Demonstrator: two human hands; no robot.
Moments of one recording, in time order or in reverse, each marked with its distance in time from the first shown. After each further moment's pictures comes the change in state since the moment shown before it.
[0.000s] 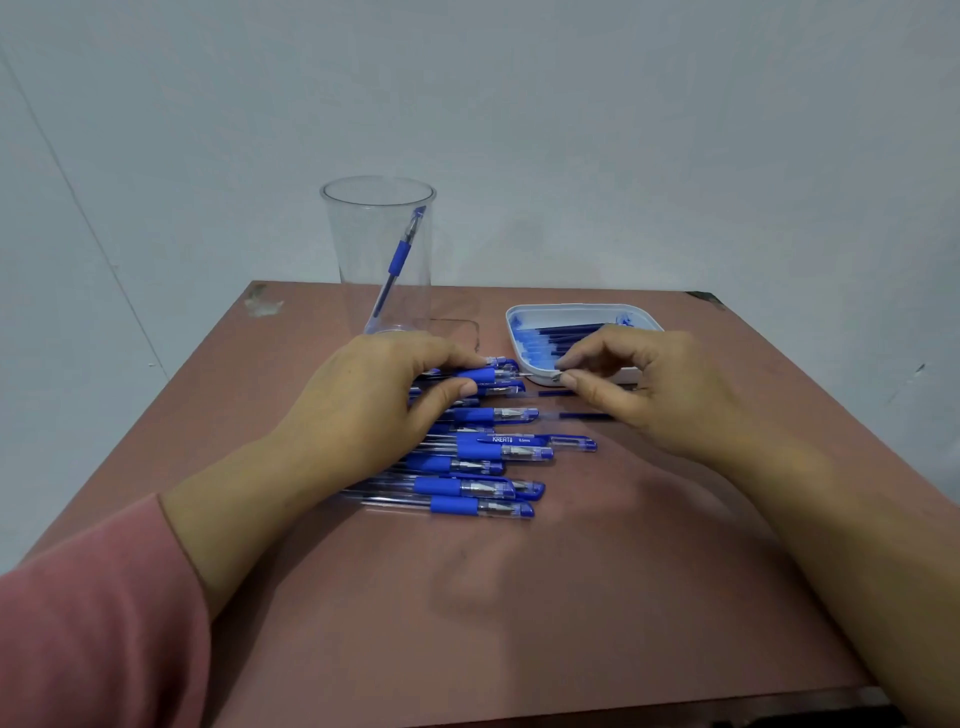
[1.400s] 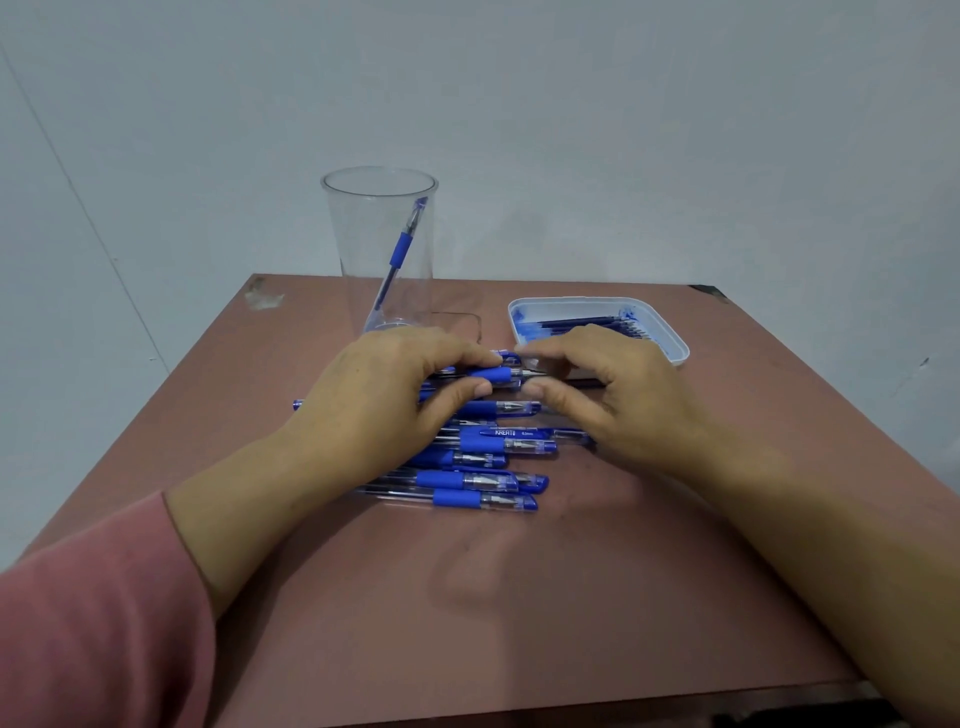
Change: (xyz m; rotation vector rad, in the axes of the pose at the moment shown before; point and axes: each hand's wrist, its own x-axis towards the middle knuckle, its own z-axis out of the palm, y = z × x) left_hand -0.002 0.005 0.001 -0.002 0.023 0.101; right_hand 0.004 0.002 0.026 -0.112 0.025 -0.245
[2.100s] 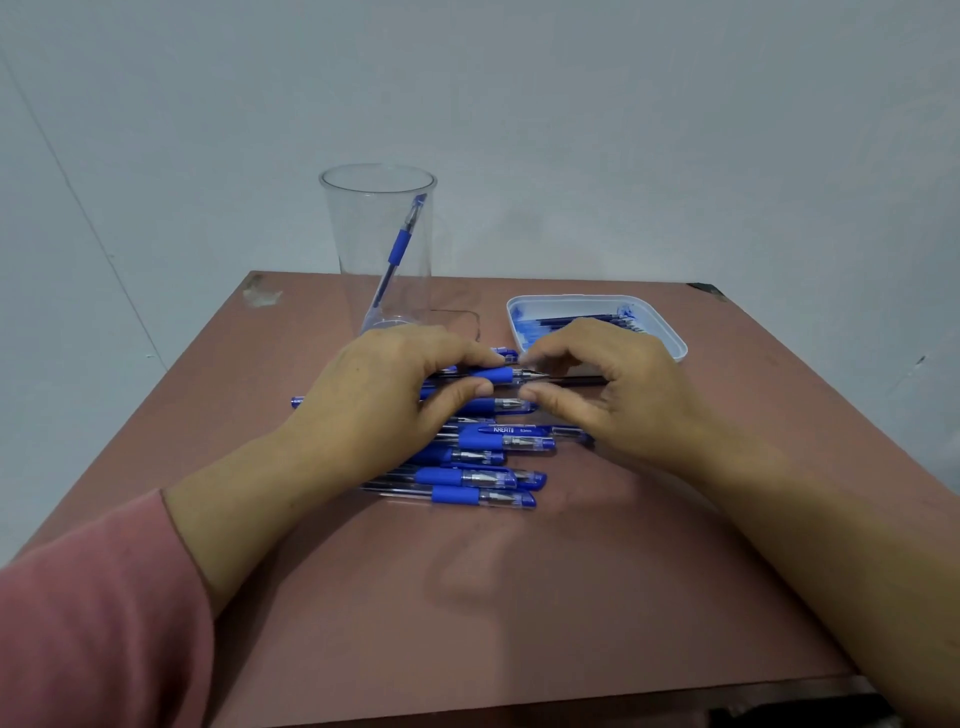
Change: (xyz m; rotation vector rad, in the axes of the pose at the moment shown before) left_hand 0.000 0.001 0.002 -0.012 0.021 0.070; right_hand 0.000 -0.003 -0.003 0.001 0.016 -0.043
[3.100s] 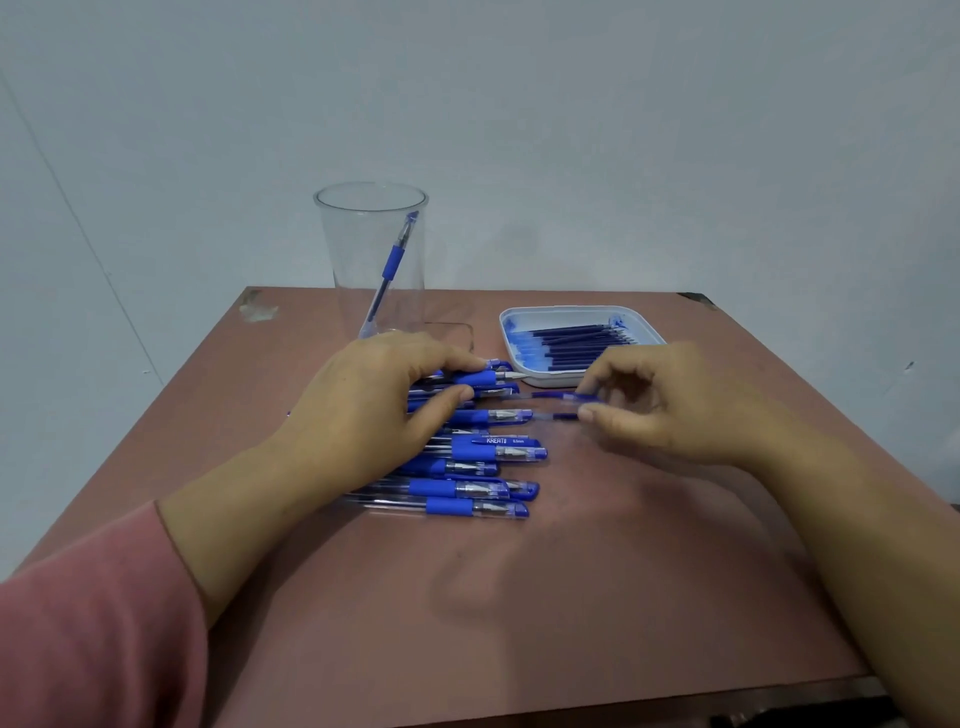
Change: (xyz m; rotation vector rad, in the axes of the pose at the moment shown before) left_hand -0.001 -0.004 -0.003 0.015 0.003 -0.106; right_hand -0.014 0.014 -0.042 0.026 -0.270 0.388
